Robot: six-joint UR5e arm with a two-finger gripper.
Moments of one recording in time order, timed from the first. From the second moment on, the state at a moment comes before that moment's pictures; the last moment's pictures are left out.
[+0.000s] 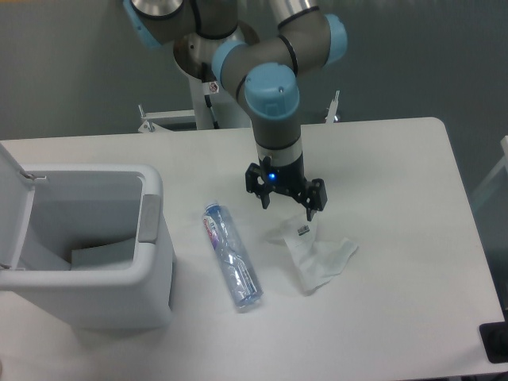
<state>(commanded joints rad) 2.50 -1.85 -1.93 -0.73 1.60 0.98</state>
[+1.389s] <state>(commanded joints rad) 2.59 -1.78 -1.74 -0.95 1.48 1.00</state>
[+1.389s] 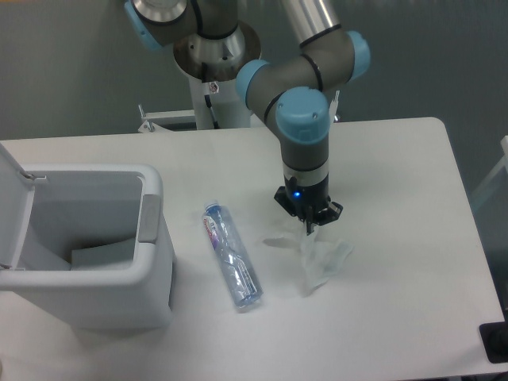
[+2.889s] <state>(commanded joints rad) 2.39 -1.54 -1.39 -1.36 0.92 1.01</state>
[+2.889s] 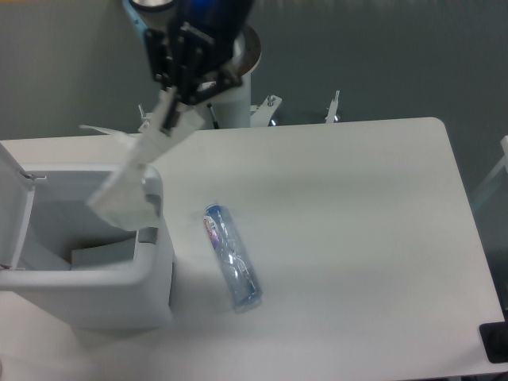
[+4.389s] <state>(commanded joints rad) 2.16 -1.72 -1.53 -1.07 1.14 1.00</state>
